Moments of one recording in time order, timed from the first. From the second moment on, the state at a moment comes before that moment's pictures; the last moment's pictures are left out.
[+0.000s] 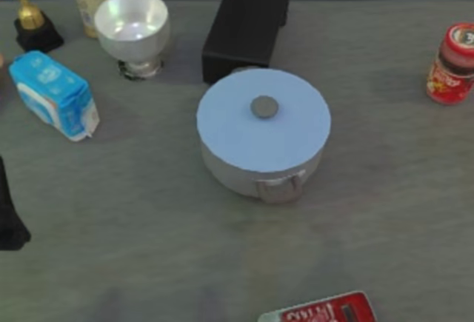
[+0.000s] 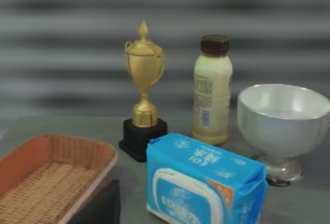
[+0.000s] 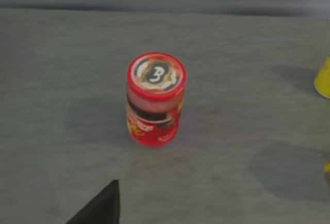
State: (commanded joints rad) left arm 0.00 0.00 0.00 0.00 0.00 0.00; right arm -0.06 0.95 1.03 -0.63 0.01 -0.06
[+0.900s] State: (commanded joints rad) left arm 0.00 0.00 0.00 0.00 0.00 0.00; right arm -0.05 2.37 2.41 -1.23 -0.04 -0.24
